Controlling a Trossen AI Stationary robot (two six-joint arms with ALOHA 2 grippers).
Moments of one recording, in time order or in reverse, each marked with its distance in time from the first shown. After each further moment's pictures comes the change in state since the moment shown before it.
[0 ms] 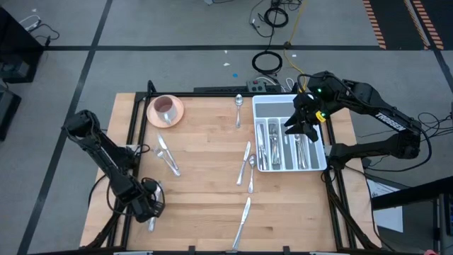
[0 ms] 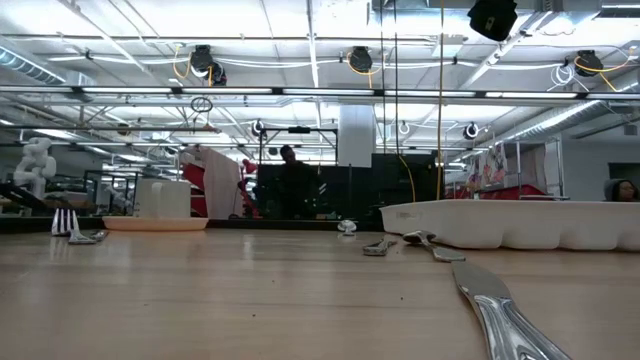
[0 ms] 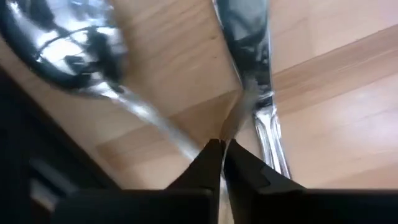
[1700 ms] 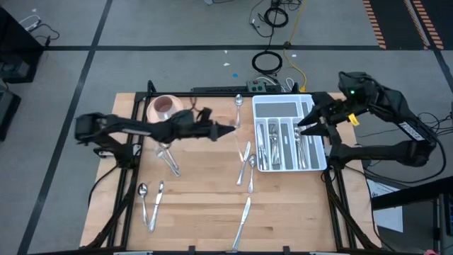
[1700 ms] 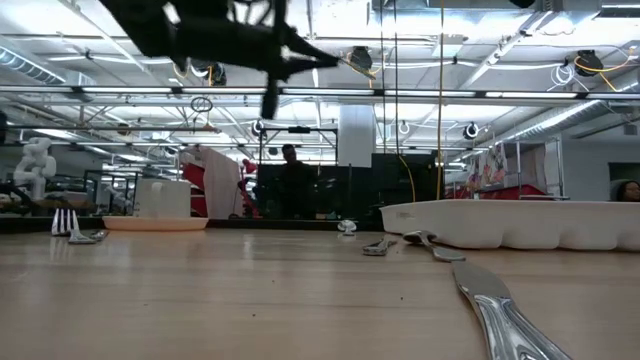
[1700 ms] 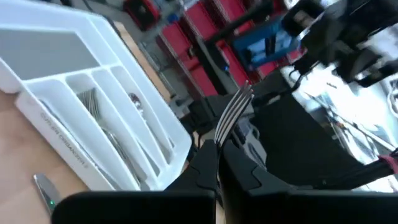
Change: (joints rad) left arm 1.136 0.128 0.185 1.236 -0.067 1.206; right arm 0.000 -0.184 0.000 0.062 -0.081 0.046
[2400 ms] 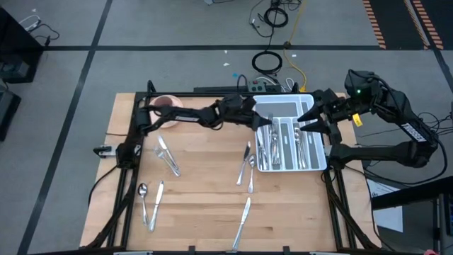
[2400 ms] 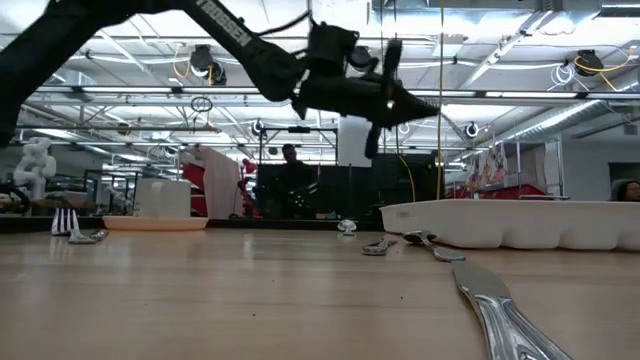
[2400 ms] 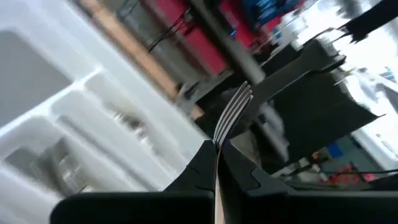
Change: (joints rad) left arm 0.125 0.648 0.717 -0.166 0.301 0.166; right arm 0.000 -0.023 0.000 0.079 0.036 0.004
